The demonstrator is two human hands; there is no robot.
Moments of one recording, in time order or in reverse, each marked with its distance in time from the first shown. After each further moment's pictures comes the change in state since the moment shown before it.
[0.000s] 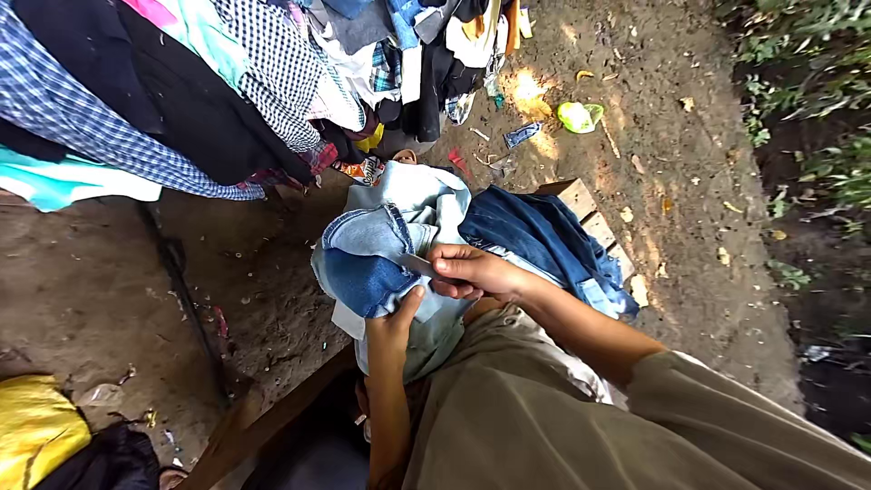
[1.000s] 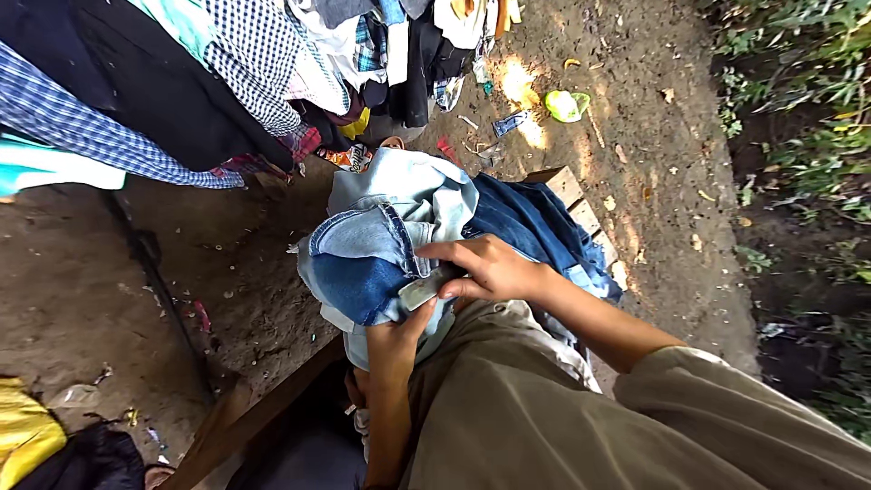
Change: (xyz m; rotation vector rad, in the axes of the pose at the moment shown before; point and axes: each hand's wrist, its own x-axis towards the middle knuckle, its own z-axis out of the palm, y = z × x) left_hand -0.026 0.008 0.011 -0.166 -0.056 0.007; right_hand -0.020 -0.001 -0.007 -1.357 0.192 -0.832
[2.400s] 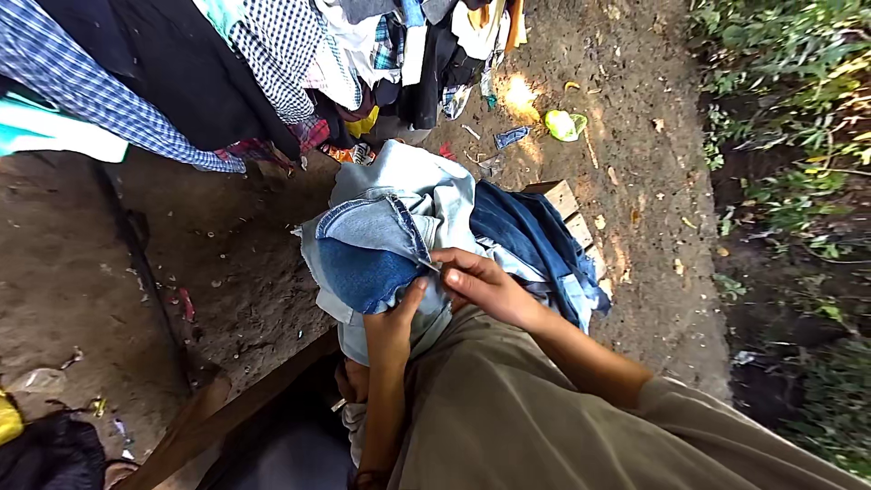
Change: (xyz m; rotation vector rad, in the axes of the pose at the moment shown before) left_hand 0.006 -0.013 0.002 -0.037 0.168 -0.060; right_hand -0.012 -0.043 0.014 0.865 0.072 0.705
